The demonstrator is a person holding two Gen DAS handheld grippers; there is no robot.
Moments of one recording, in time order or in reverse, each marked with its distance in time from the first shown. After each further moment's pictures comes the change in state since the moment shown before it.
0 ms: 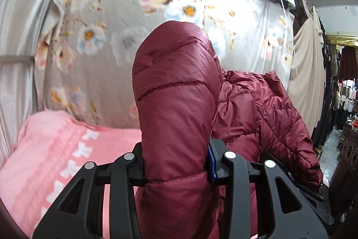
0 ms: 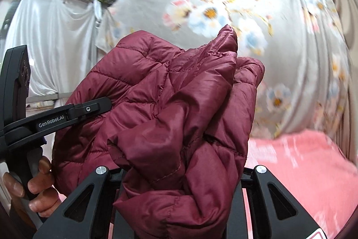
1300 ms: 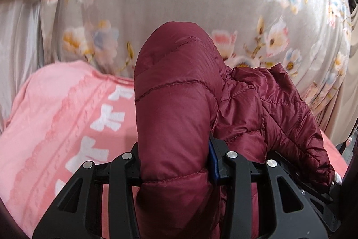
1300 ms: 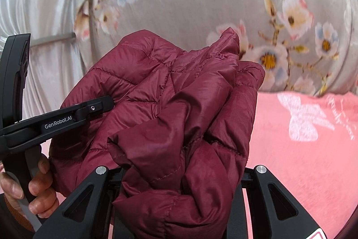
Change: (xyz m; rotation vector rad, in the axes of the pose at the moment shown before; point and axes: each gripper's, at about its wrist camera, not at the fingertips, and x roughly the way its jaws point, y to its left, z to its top) left arm 0.211 0.198 -0.119 -0.071 0.291 0.176; right arm 0.289 0.033 -0.148 0.015 0.323 0.019
